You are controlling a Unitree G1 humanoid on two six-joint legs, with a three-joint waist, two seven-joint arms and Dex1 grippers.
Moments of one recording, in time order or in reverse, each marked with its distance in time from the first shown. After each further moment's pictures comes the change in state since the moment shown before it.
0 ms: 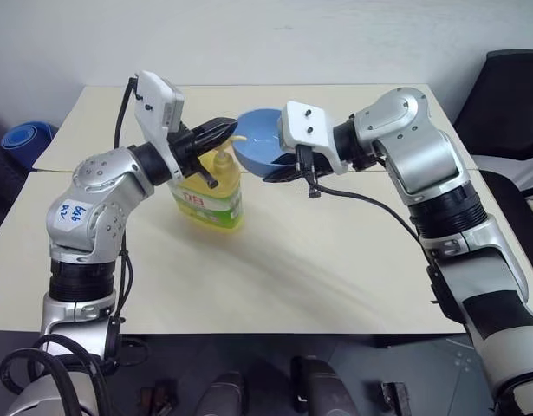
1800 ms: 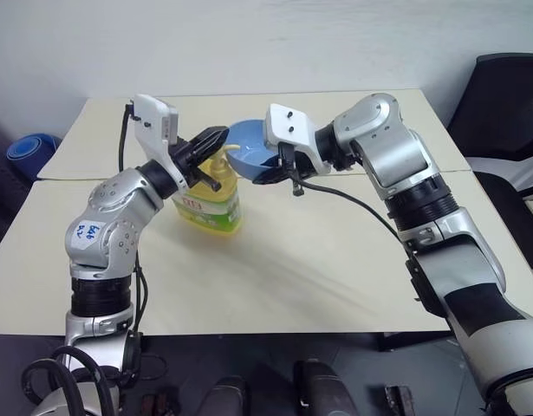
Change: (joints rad) left arm 0.101 -0.130 0.062 -0.016 0.019 0.021 0.124; right arm -0.053 0.100 0.000 0.203 -0.042 -0.053 -0.001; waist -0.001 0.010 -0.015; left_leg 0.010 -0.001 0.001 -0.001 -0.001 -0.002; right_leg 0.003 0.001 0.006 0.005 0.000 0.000
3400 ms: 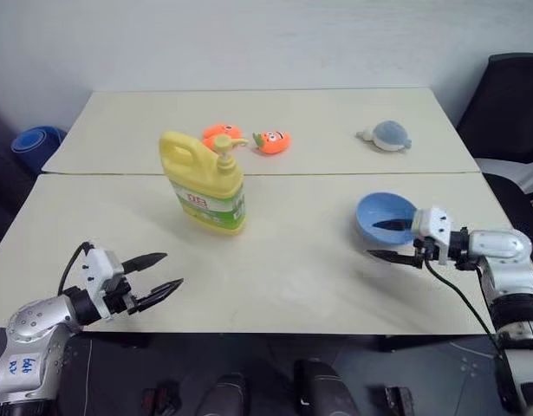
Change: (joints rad) left arm 0.787 0.248 0.193 0.066 0.085 -0.607 -0.586; right arm 0.863 -0.377 -0.461 0.008 0.344 -0.690 0.028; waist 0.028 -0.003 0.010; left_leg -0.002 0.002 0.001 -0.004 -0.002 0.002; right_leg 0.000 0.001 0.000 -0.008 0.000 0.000
